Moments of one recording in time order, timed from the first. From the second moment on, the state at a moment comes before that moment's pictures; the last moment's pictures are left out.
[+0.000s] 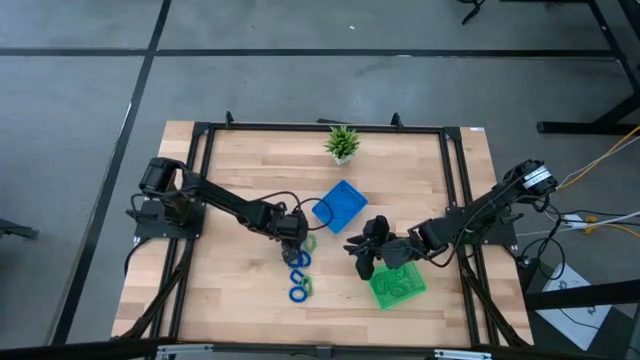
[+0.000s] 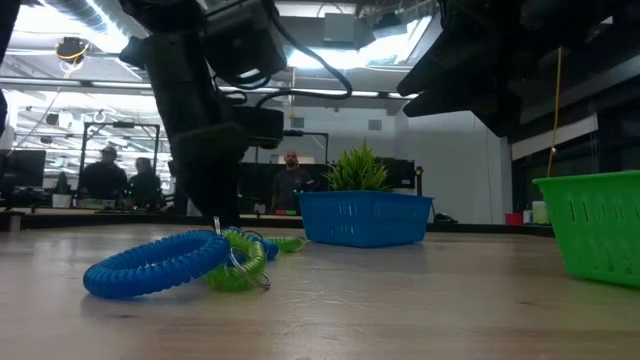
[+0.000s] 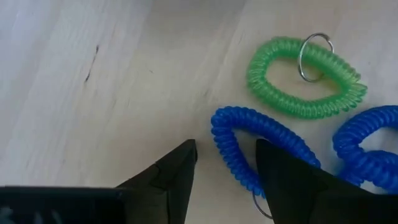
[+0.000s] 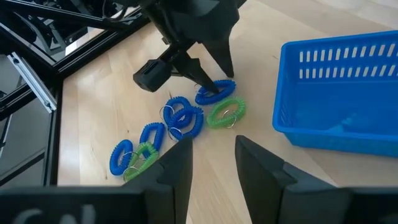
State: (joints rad) left arm -0.16 1.79 0.93 -0.37 -0.18 -0.53; right arm 0.46 1.46 0.76 0.11 0.57 0.83
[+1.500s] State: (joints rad) left arm -0.37 1.52 0.92 -0.12 -0.85 -0.19; right arm 0.39 1.64 0.76 0.65 0.62 0.57
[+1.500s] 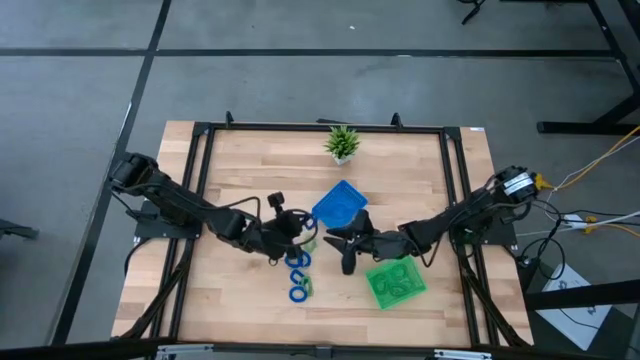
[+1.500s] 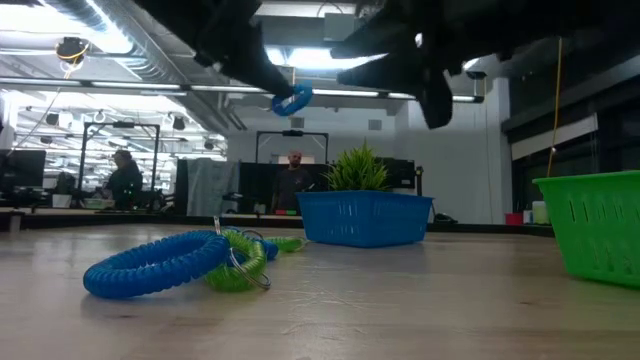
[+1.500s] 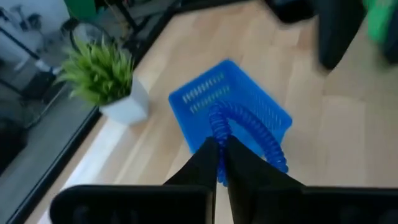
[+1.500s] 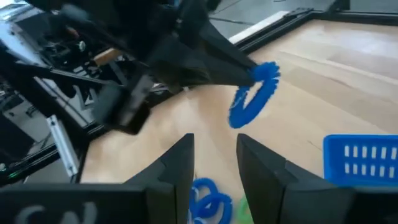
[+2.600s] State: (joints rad) left arm -0.37 1.52 0.92 0.08 -0.77 -0.07; right arm 0.29 1.67 0.76 0.71 0.53 0.57
